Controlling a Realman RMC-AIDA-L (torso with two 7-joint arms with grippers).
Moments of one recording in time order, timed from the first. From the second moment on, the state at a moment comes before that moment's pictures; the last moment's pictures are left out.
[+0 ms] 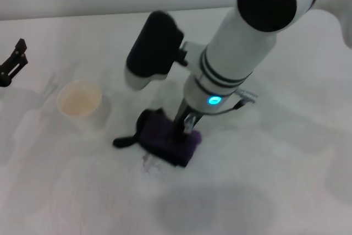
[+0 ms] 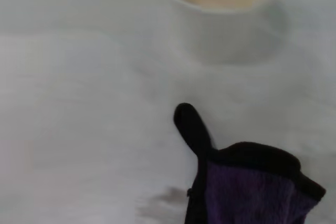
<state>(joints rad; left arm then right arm) -0.38 -2.08 1.08 0.27 -2.42 -1.14 2.75 0.92 2.03 1.11 1.01 -2.34 1.19 -0.36</state>
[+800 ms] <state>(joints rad) -0.39 -2.08 1.08 0.27 -2.41 -1.14 2.75 0.97 2.03 1.01 0.98 -2.31 1.17 -0.31</state>
